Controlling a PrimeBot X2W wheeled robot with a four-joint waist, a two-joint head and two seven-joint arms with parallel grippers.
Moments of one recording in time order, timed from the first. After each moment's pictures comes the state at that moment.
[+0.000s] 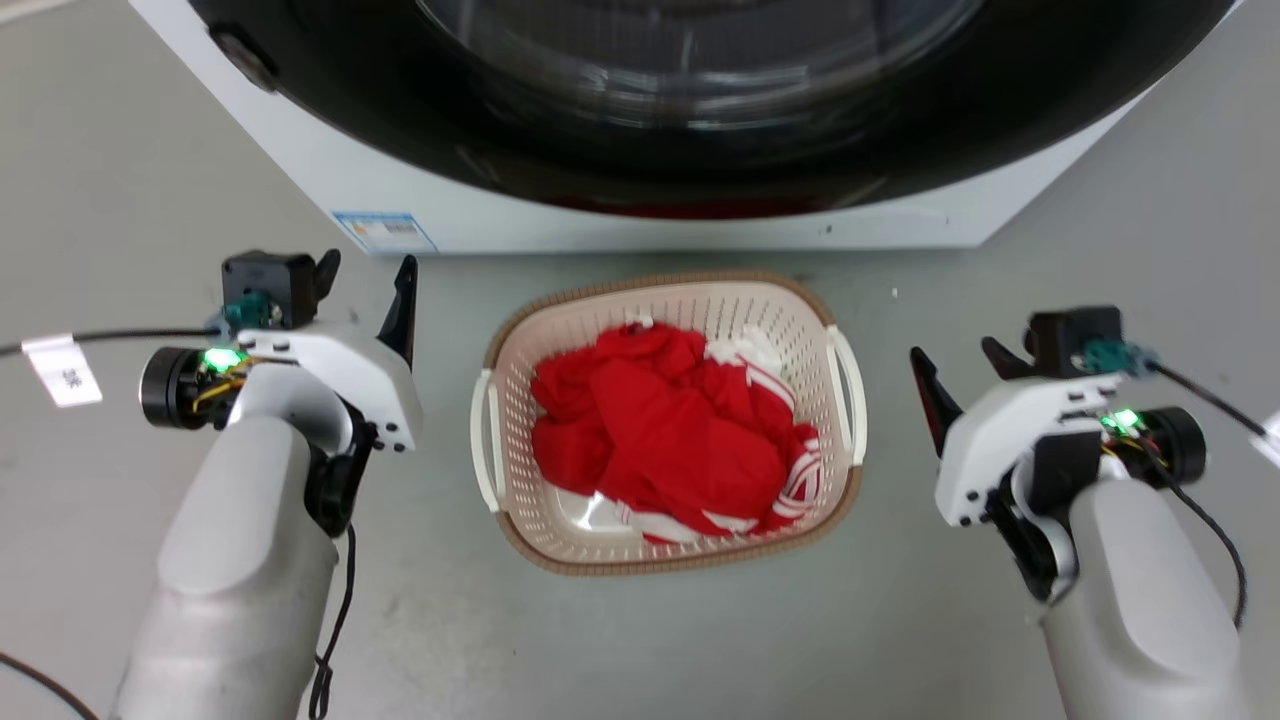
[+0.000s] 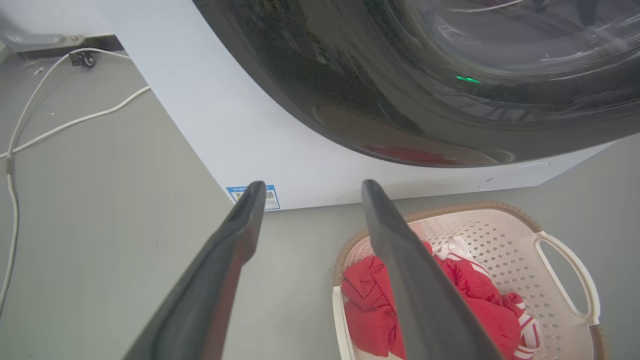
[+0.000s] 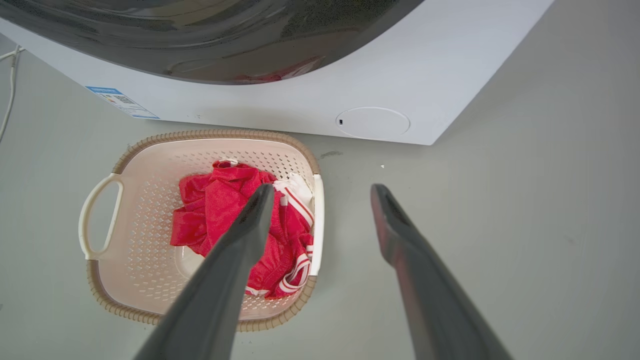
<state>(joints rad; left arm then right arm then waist) -0.65 0.22 -0.15 0.68 -0.26 -0.11 -0.06 -0.45 -0.05 0.02 0.44 0.09 0.13 0.22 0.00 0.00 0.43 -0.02</state>
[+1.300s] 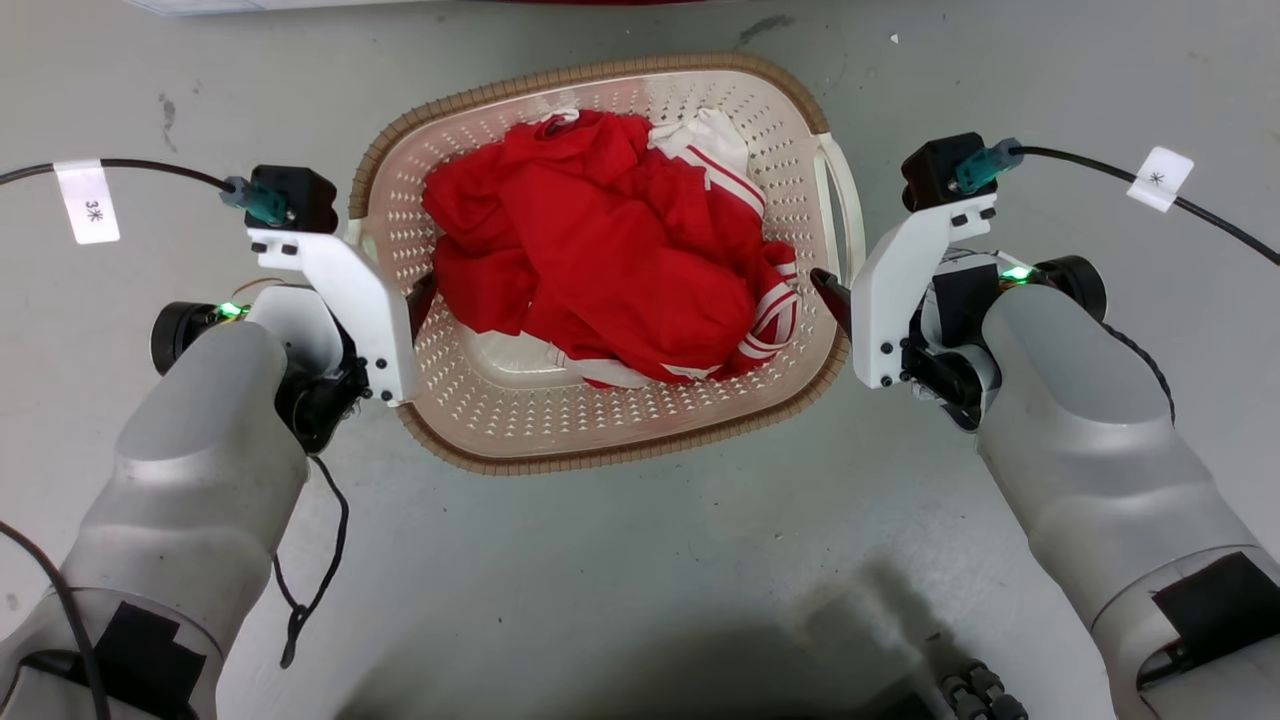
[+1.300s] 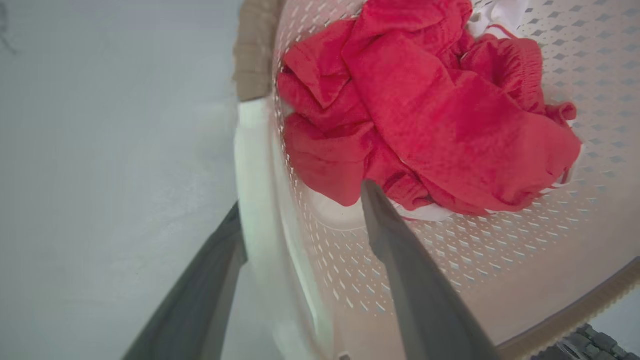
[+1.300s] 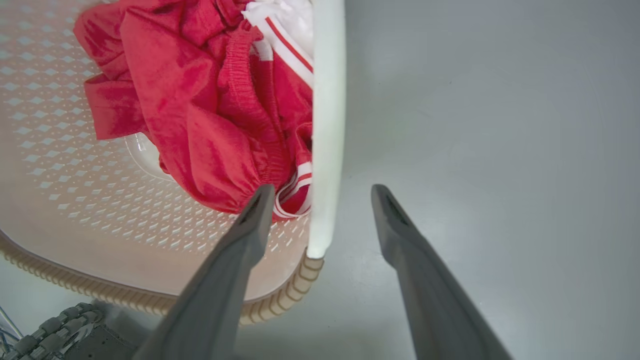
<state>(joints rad) -0.97 0.34 -0.68 1.01 -0.83 -0.13 0.22 -1.01 -0.05 0.43 1.12 0.45 0.13 0.28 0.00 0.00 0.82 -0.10</state>
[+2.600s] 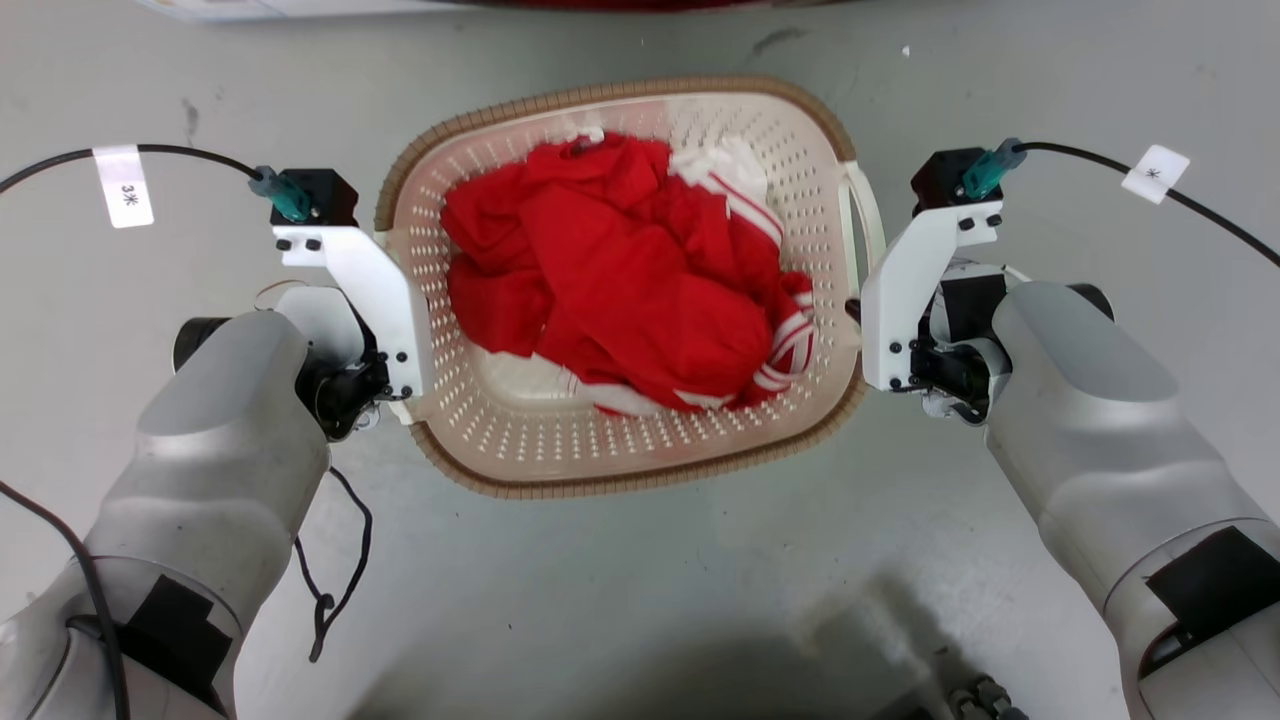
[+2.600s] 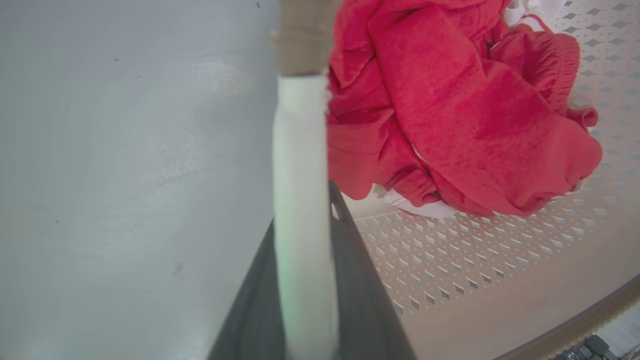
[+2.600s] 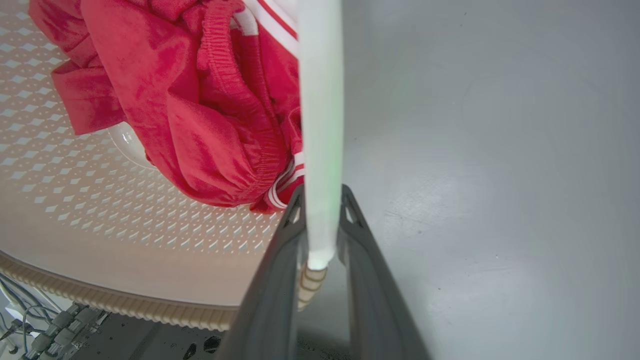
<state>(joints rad) -1.05 0.30 -0.86 1.13 -1.04 -0.13 0.30 -1.08 -0.06 0.64 1.27 0.73 0.13 0.36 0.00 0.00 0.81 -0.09</state>
